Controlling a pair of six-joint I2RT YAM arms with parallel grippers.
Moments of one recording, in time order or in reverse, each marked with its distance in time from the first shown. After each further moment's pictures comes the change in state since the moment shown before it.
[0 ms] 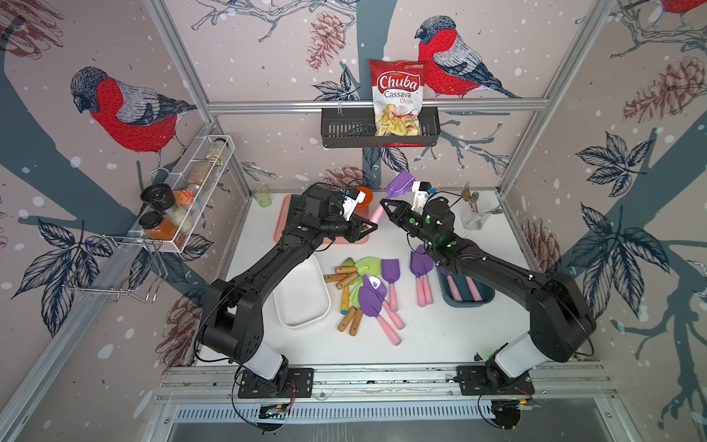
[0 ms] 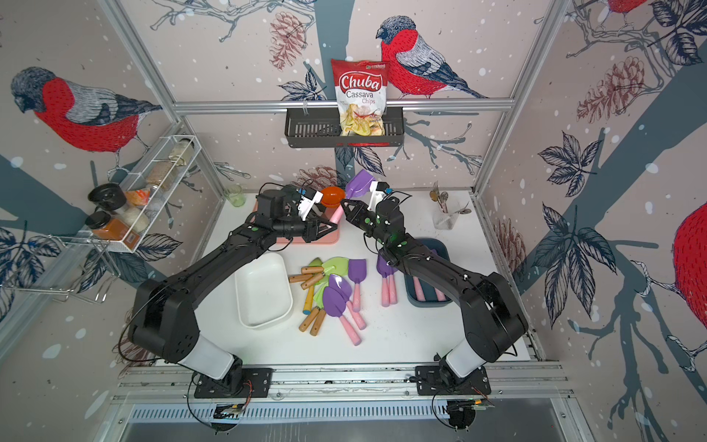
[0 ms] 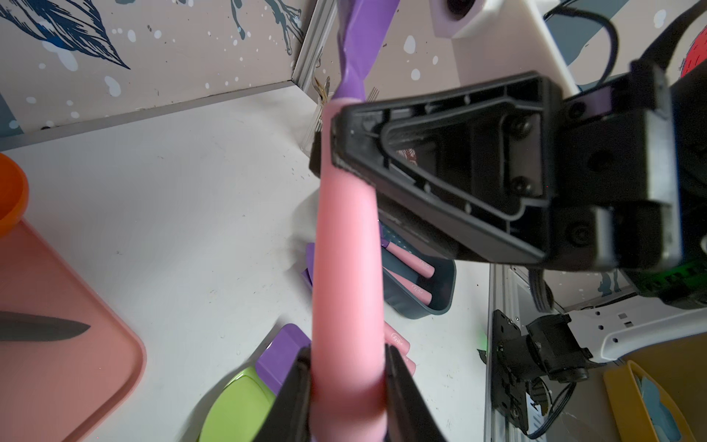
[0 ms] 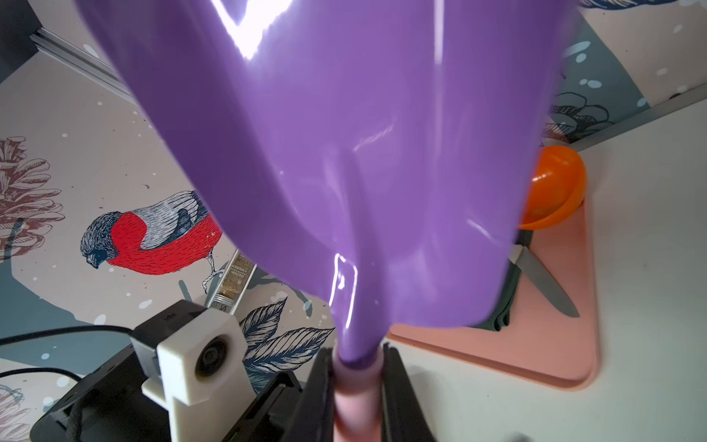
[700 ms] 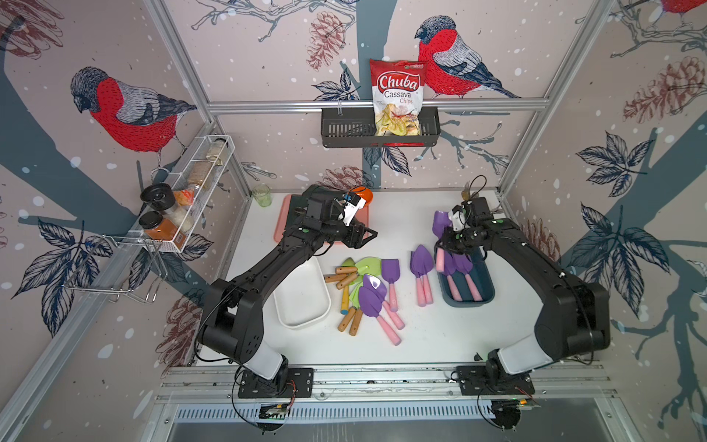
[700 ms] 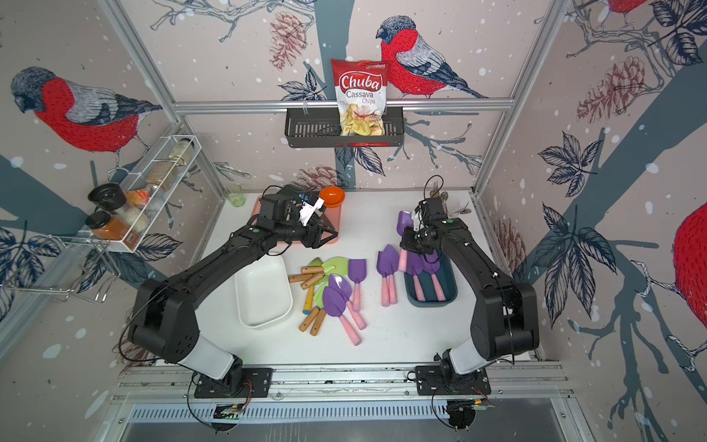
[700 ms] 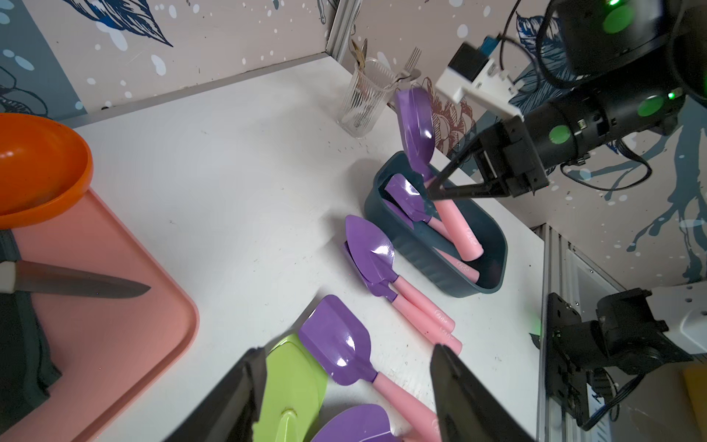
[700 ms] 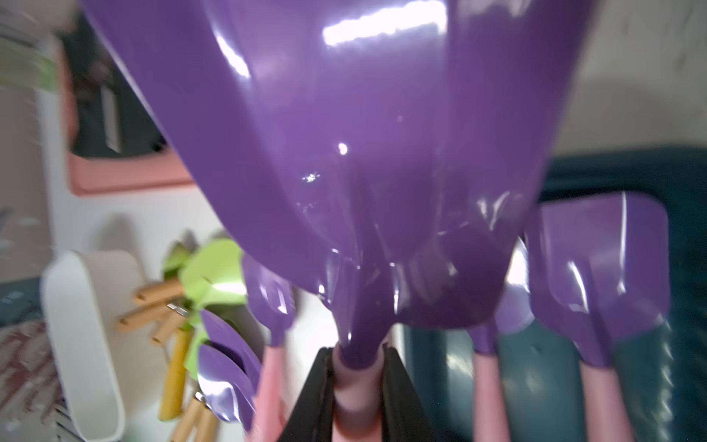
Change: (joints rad) left arm 0.000 -0.003 -0.028 -0.089 -0.122 0.139; right arm -0.431 -0.002 0.105 -1.260 -0.118 -0.647
